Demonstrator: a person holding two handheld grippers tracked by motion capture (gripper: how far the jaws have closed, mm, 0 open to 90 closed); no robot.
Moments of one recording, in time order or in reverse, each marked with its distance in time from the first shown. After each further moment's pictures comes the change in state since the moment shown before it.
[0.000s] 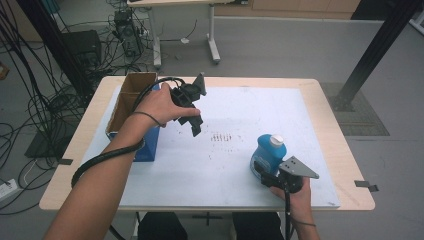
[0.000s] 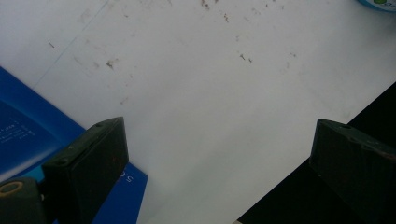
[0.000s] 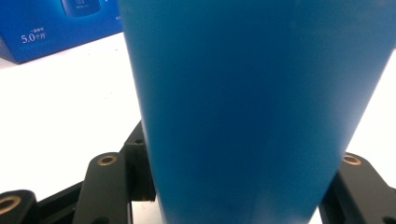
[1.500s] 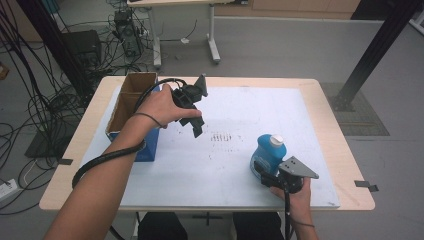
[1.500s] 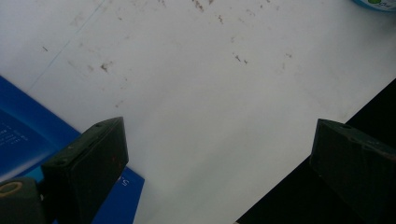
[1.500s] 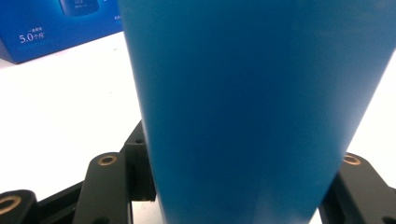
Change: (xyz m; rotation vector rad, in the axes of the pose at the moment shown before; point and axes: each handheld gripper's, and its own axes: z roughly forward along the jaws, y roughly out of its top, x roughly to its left) left arm -0.003 0.001 0.002 -0.005 -0.006 0.013; right arm 0.002 0.001 0.000 0.005 -0.006 0.003
